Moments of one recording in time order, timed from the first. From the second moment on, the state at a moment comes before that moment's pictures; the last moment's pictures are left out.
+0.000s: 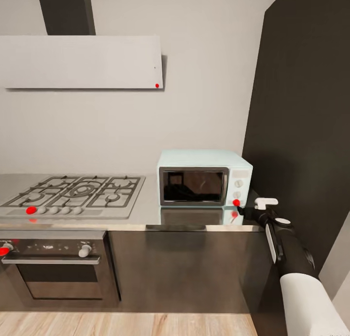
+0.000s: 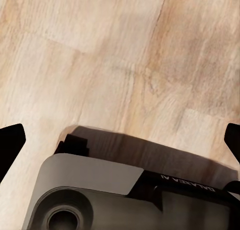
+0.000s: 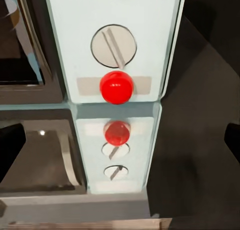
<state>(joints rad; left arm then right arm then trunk) -0.26 0.03 -0.09 0.00 0.43 -0.05 -0.08 -0.69 -0.03 -0.35 -1.02 0.30 0.42 0.30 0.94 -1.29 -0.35</state>
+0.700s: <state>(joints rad) -0.26 0.03 -0.09 0.00 0.43 -0.05 -0.08 -0.69 -0.02 -0.35 -1.02 0.30 0.42 0.29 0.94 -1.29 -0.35</state>
